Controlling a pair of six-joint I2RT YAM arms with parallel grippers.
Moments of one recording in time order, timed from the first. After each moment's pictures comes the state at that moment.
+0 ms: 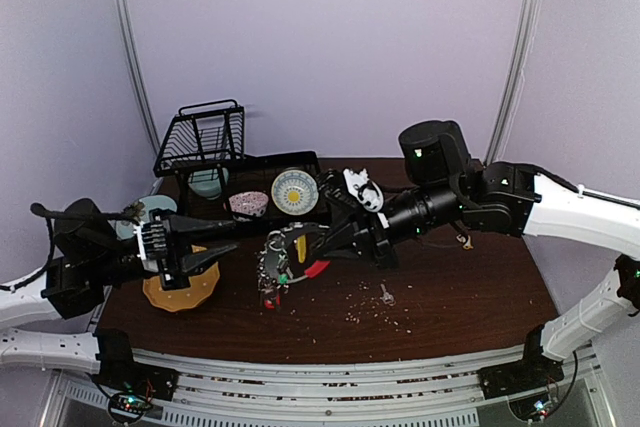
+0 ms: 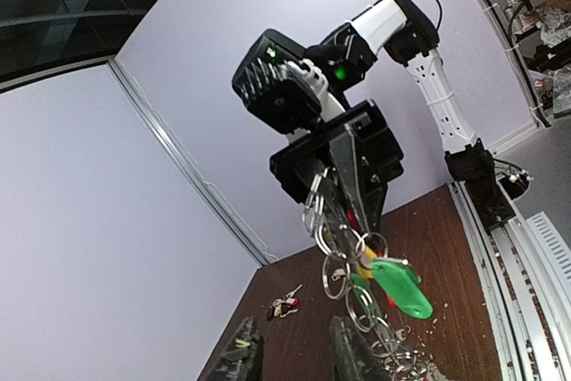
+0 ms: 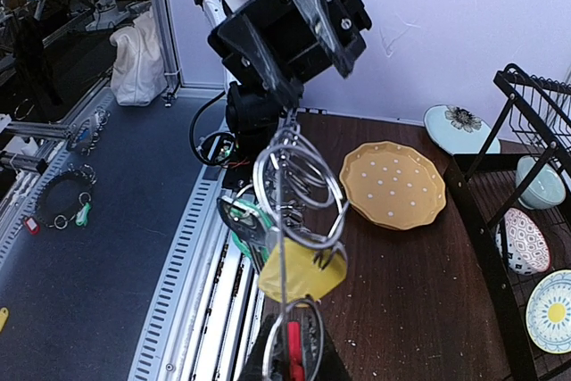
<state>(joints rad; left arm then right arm) -1.04 0.64 0.56 0.24 0.31 0.57 1.08 1.38 1.30 -0.37 -0.55 -0.29</state>
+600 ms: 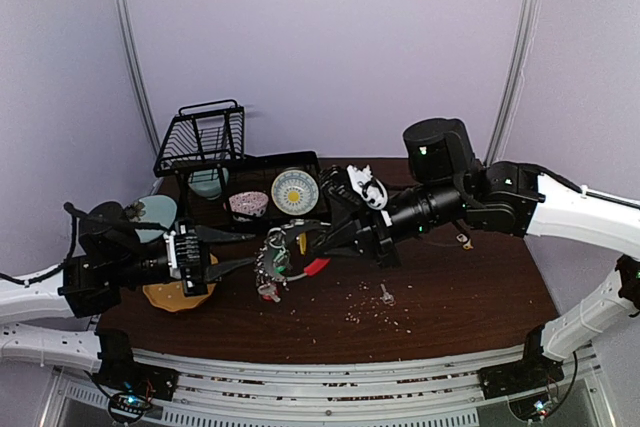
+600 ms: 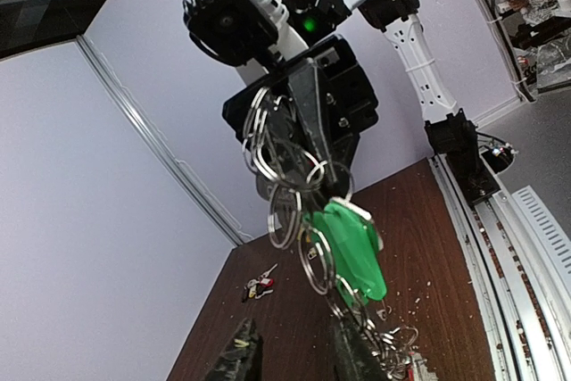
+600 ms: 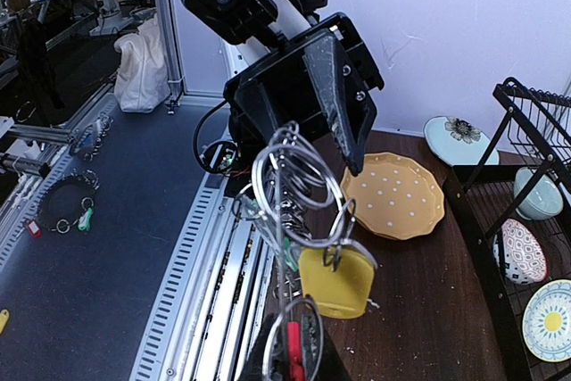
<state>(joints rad) -1.04 0.74 0.53 0.28 0.34 0.59 1.08 1.37 1.30 -0.36 -0.56 -0.29</state>
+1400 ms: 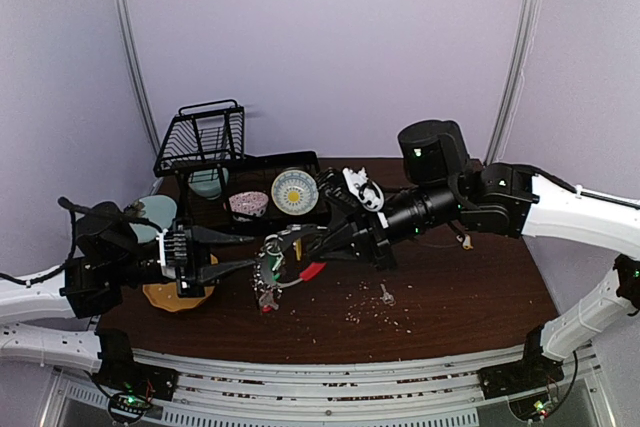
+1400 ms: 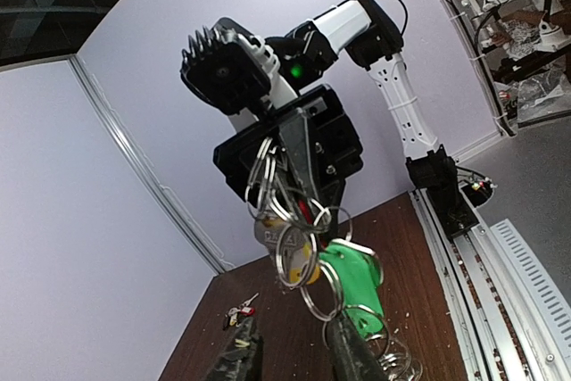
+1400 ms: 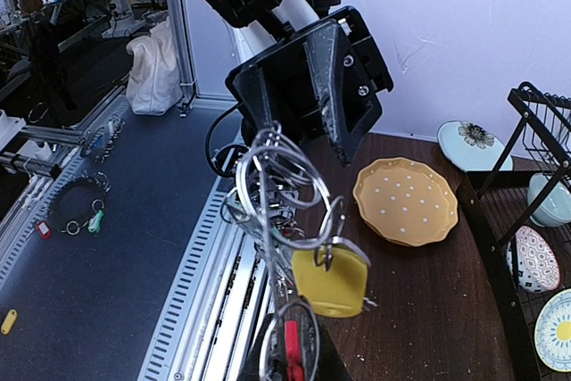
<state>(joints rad) -1.04 0.74 0.52 0.36 0.43 0.50 1.08 1.39 1.30 -0.34 -0.59 -0.28</state>
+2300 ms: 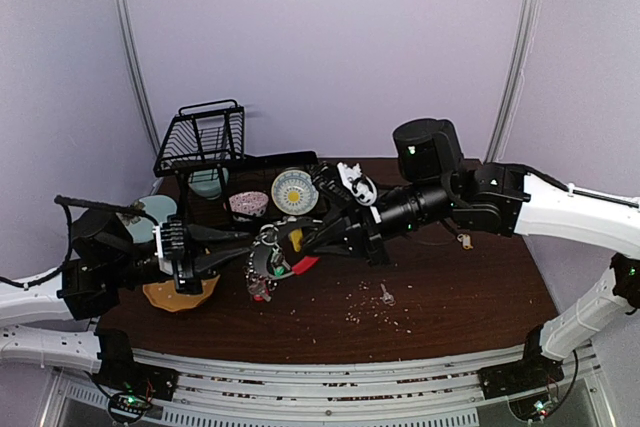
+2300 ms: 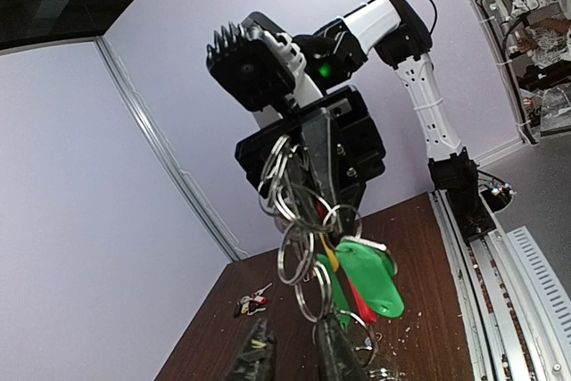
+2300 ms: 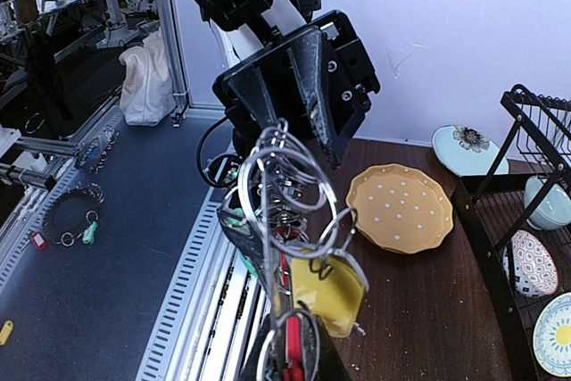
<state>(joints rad) -1.04 0.71 0.51 0.36 0.36 0.46 1.08 1.42 1.31 -0.29 -0.60 -0.25</state>
